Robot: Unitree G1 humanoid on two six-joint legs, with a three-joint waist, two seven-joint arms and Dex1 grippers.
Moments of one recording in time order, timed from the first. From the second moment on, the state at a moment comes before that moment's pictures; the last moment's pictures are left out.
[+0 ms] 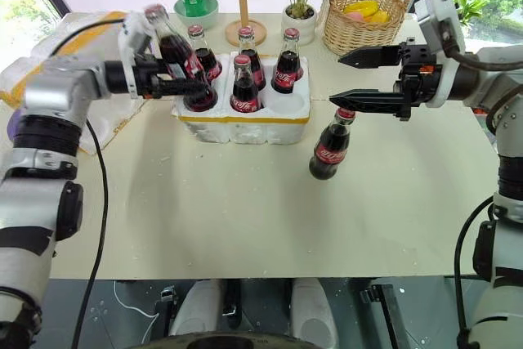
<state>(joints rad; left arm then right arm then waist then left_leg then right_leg) -1.11 0.61 -0.12 0.76 -0.20 0.33 -1.25 -0.84 -0.96 -0.11 0.08 0.63 0.71 1.34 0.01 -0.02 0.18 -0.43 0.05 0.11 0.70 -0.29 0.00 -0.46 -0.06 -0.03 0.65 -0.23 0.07</state>
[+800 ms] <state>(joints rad) -1.02 0.89 0.10 0.37 -0.41 0.61 -1.44 -0.58 -1.15 -0.39 0.08 0.64 0.77 1.29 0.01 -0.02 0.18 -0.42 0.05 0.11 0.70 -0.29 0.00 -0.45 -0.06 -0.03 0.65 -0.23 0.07</state>
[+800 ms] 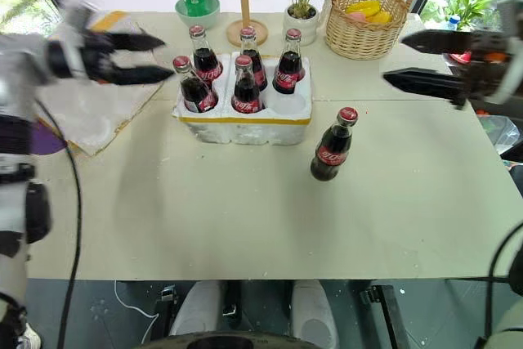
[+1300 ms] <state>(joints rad) -0.65 0.96 0.13 -0.18 -0.62 0.82 -1.33 -0.08 -0.77 -0.46 -0.42 0.71 0.81 0.93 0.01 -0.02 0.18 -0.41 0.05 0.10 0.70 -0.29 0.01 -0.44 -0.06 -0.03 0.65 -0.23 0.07</state>
